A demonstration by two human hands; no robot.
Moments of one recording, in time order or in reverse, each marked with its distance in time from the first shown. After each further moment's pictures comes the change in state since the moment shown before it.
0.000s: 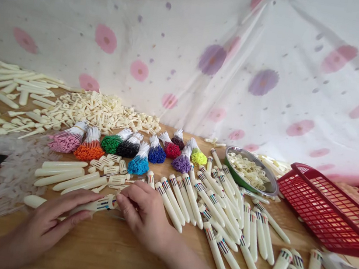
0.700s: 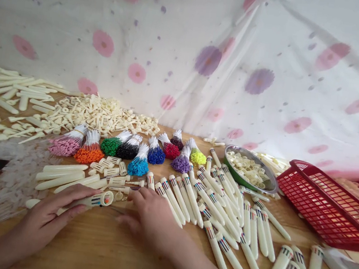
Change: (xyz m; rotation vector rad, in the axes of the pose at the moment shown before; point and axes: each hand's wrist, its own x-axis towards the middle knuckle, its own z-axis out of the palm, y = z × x) left_hand 0.004 -0.007 -0.009 -0.079 -0.007 -0.098; right_hand -0.010 0.010 -0.002 -0.421 -0.331 0.186
